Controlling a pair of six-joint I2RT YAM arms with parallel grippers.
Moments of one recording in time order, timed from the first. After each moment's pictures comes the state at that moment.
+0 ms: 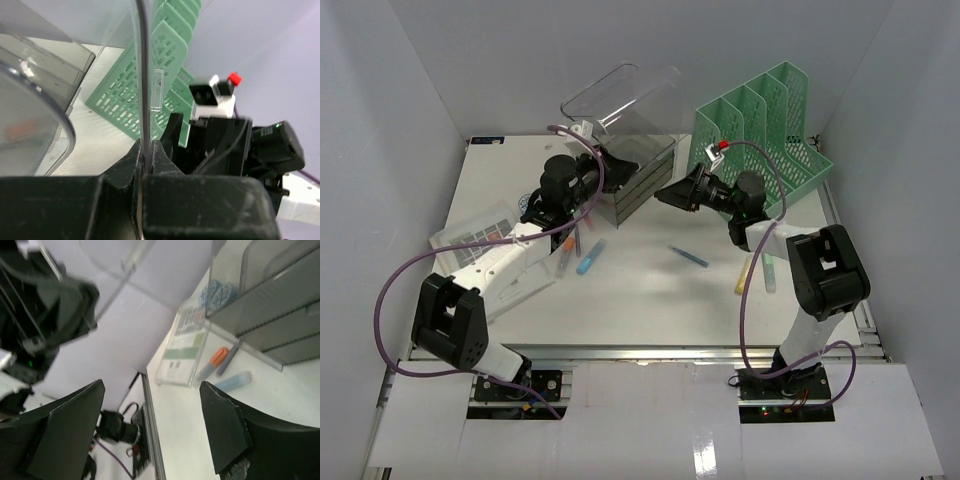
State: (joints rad) left arm -0.47 1.47 1.10 0.36 0.20 -0.64; right arm 0.35 1.76 0.93 0.97 -0.88 1.06
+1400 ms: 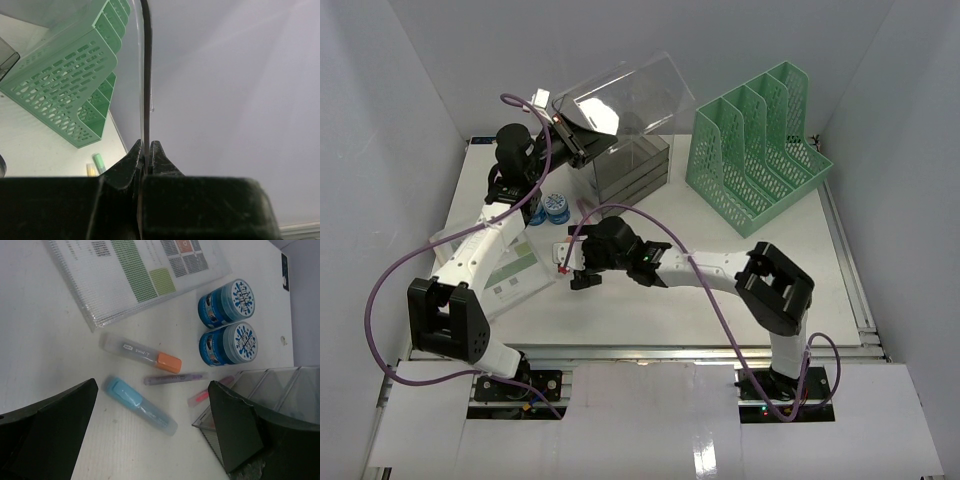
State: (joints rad) left arm -0.23 1.48 1.28 0.31 0.64 -1.13; right arm 1.08 1.88 1.29 0.17 -0.23 -0.79
